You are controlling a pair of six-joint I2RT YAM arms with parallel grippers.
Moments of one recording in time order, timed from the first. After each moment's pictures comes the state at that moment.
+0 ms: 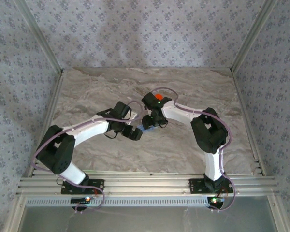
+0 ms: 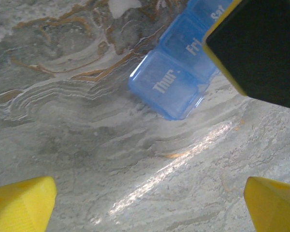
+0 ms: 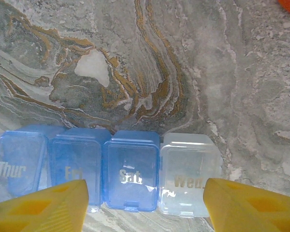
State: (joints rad) left arm -0.64 1.57 0.93 -0.50 0.21 -0.13; right arm 0.71 1.96 1.40 -0.74 -0.02 0.33
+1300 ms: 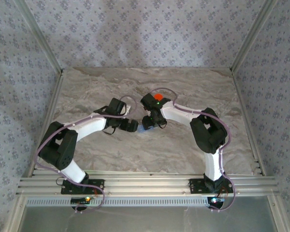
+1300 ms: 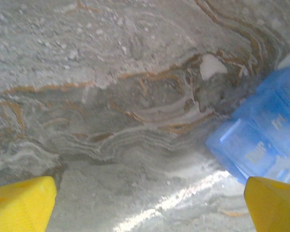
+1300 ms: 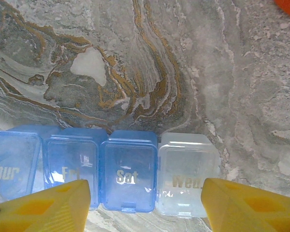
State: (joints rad) left arm -0.54 1.59 0.91 -0.36 0.14 -0.20; right arm 0.72 1.96 1.41 -0.75 0.01 0.33
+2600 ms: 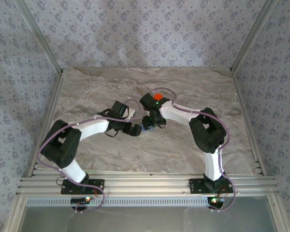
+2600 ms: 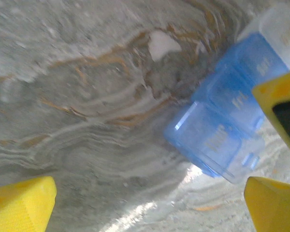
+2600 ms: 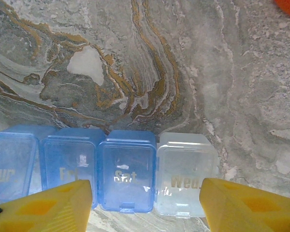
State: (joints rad) left arm -0.55 1.64 0.89 -0.29 0.24 -0.17; right arm 0.73 1.98 1.43 -0.77 0.02 0.33
